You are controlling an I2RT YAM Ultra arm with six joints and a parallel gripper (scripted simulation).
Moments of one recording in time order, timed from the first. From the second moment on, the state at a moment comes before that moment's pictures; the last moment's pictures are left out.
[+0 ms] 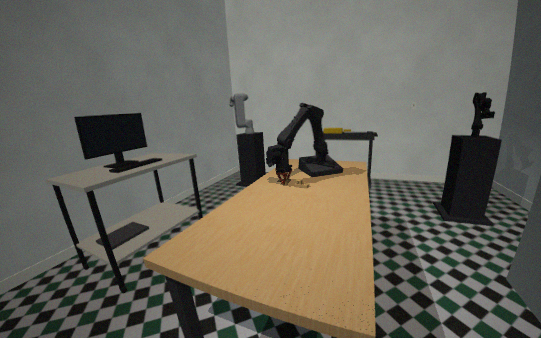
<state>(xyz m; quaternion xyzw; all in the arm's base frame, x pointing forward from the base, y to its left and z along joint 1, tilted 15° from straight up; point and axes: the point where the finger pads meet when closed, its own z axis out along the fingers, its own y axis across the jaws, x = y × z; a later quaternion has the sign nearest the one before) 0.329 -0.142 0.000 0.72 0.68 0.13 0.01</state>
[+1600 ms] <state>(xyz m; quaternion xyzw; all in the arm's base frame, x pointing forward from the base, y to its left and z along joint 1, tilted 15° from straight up) 0.329 -0.142 0.000 0.72 0.68 0.13 0.01</state>
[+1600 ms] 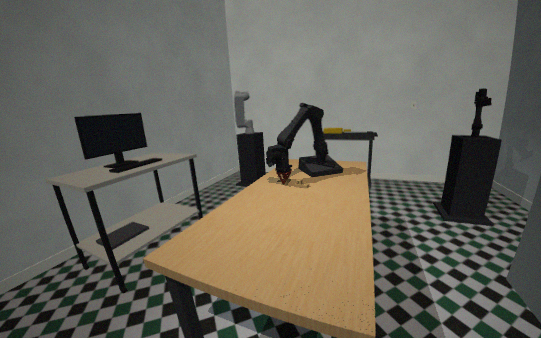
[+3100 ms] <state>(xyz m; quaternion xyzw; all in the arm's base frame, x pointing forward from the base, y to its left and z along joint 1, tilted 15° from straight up) 0.309 -0.156 0.093 0.72 0.68 0.13 0.01</state>
